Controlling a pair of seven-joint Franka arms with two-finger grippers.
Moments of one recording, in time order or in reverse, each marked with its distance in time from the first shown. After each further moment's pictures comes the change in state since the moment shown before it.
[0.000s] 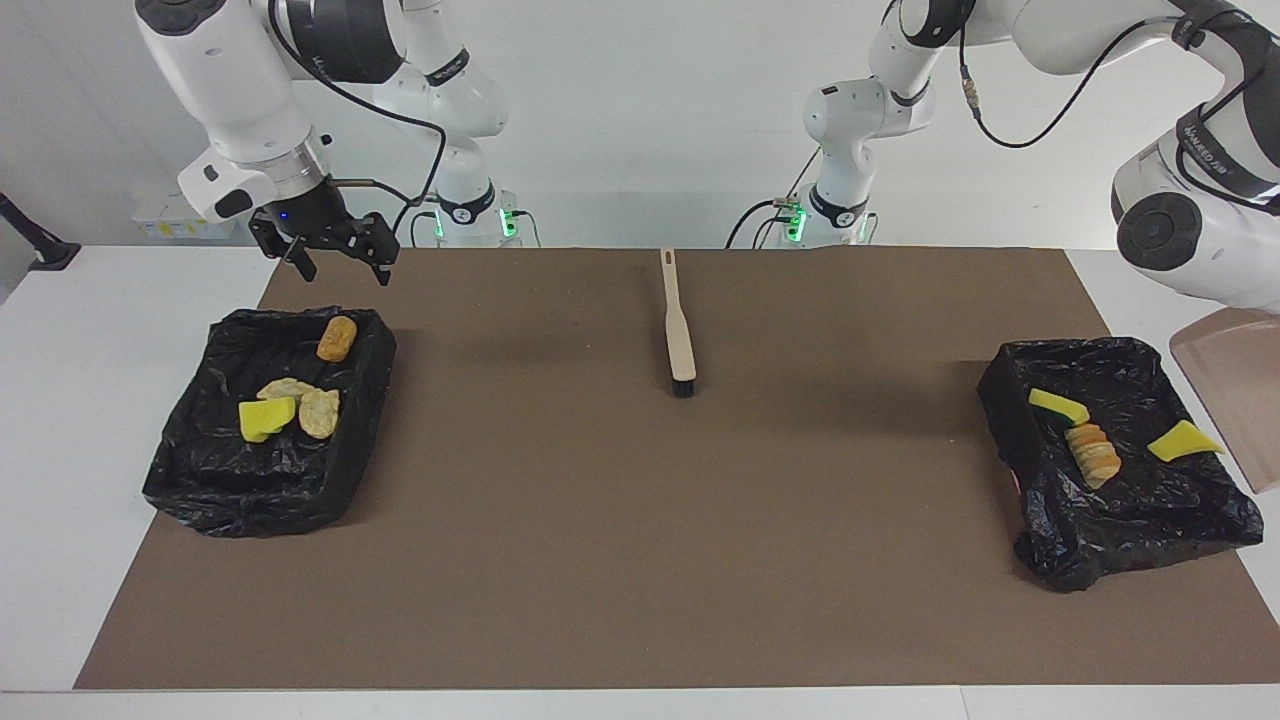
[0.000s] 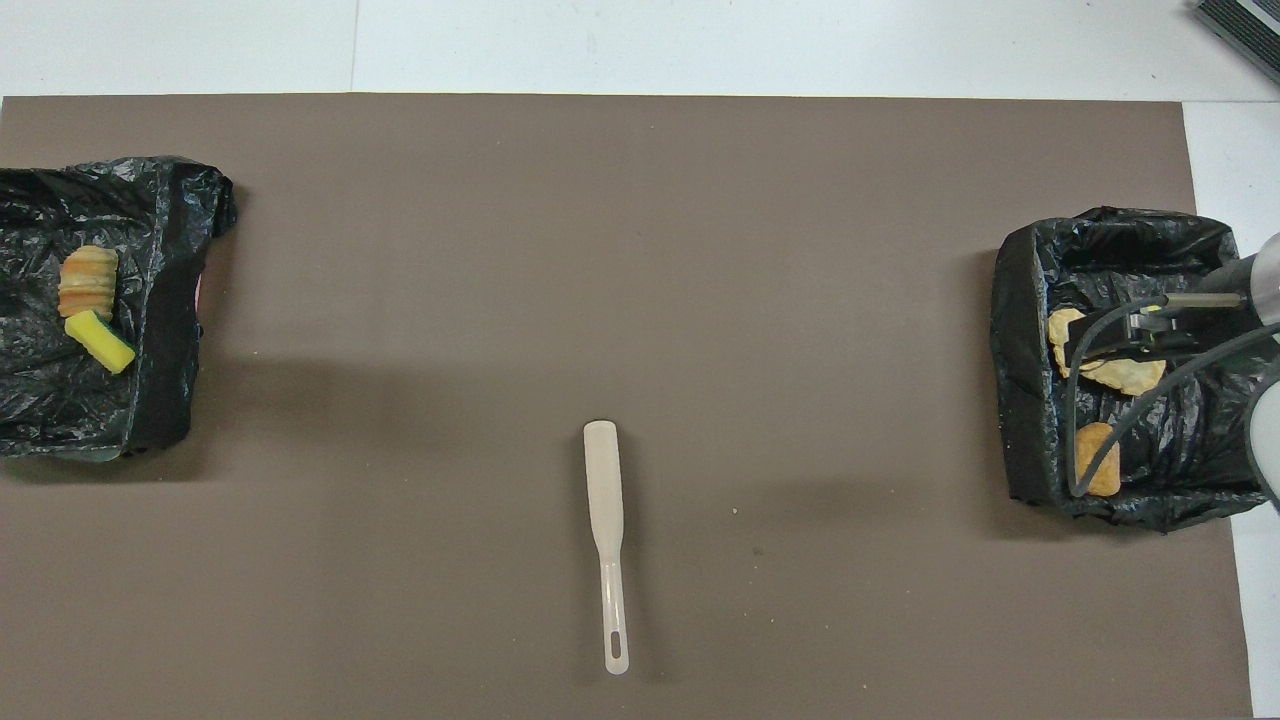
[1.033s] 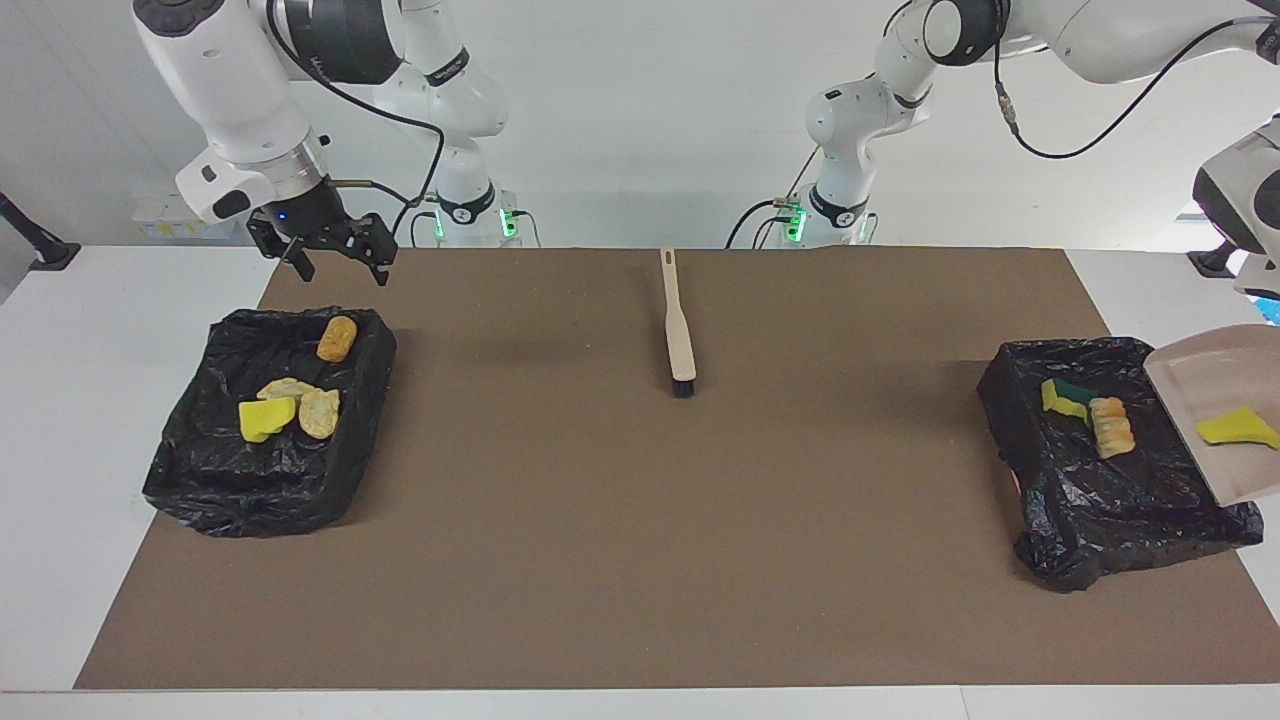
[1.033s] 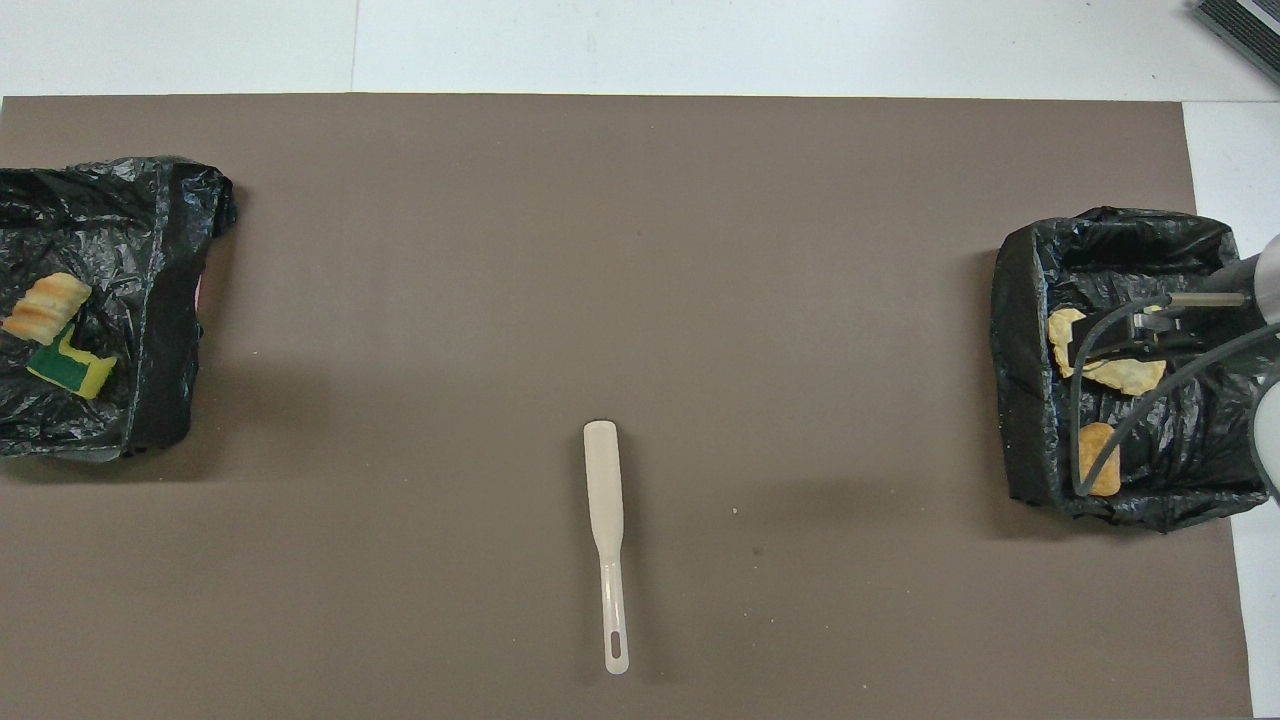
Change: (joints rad) left arm 0.149 0.073 0.002 0.110 -0.348 0.138 0.181; right arm 0.001 0.000 -0.007 0.000 -0.001 -0.002 0.000
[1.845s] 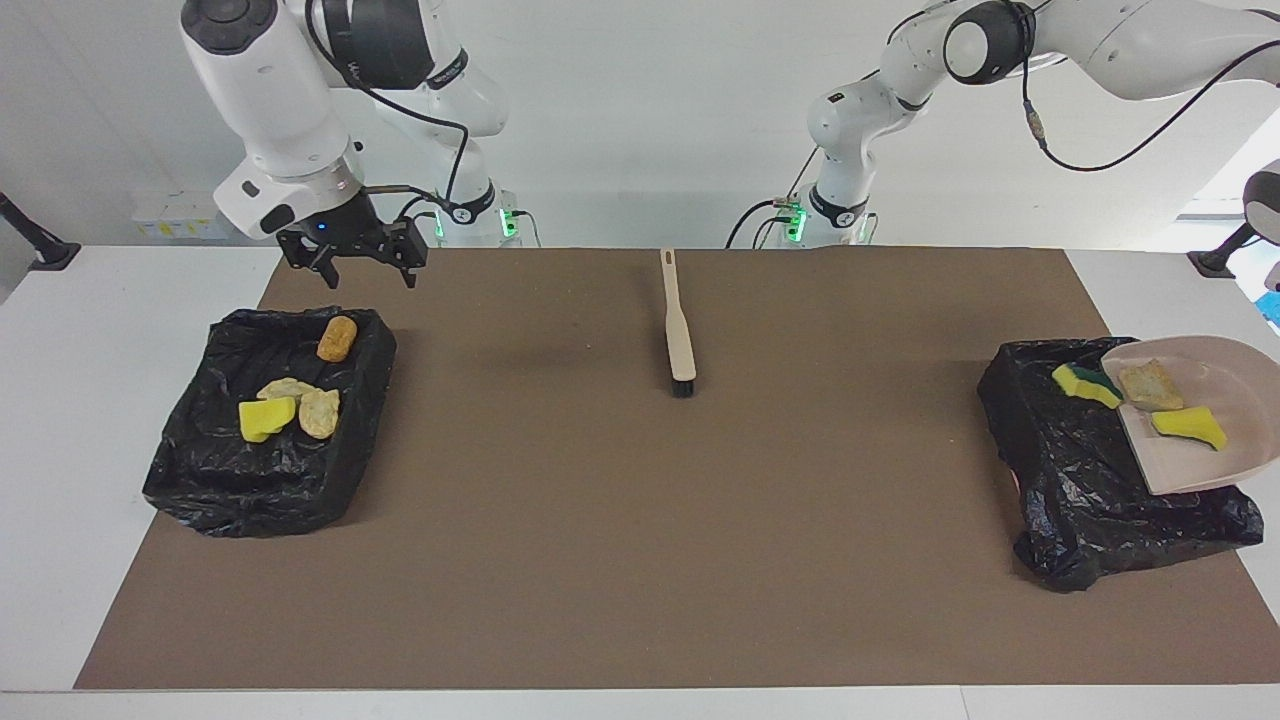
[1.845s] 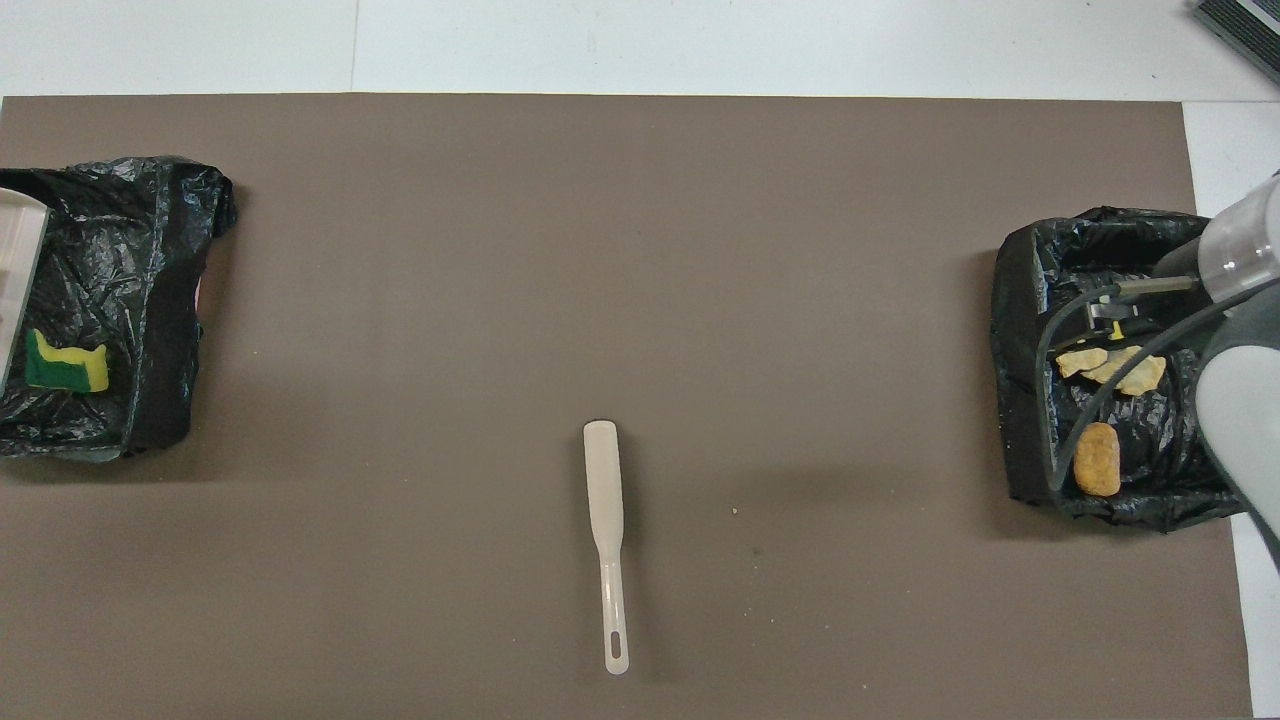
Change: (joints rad) left arm 0.110 0.094 0.002 0.107 -0.395 0.019 0.305; right arm 0.015 0.070 0.033 0.091 -0.038 -0.051 -0.022
